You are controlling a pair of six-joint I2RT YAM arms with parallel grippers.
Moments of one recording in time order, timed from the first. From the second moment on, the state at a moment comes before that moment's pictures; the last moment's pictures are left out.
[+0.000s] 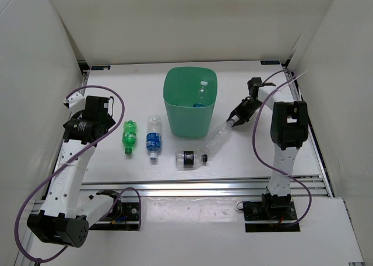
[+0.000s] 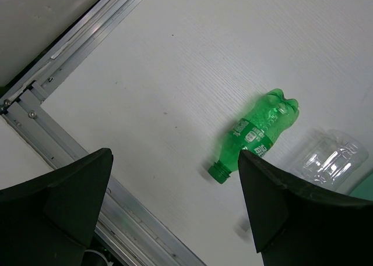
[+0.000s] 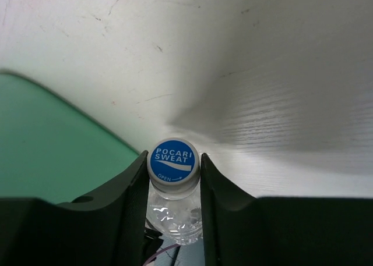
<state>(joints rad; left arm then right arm) -0.15 1.04 1.19 -1.07 -0.66 -0.72 0.10 2.14 1.59 -0.90 -0.41 0.78</state>
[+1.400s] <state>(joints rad) -0.15 1.00 1.10 -0.92 -0.50 -0.64 0.54 1.98 2.43 -0.97 0.10 0.42</state>
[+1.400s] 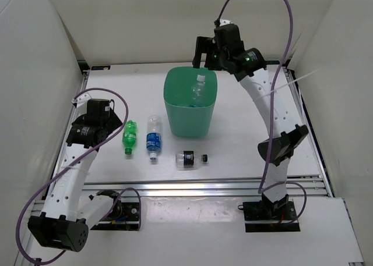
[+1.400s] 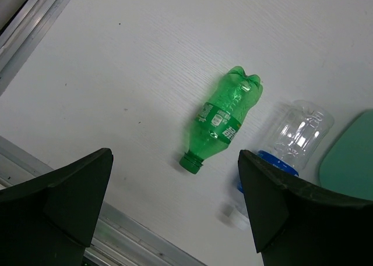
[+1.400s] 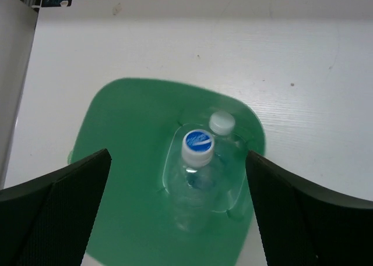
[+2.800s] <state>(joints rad) -0.14 1.50 0.83 -0.34 -0.24 -0.53 0.55 1.46 2.03 -0.92 0.15 0.22</state>
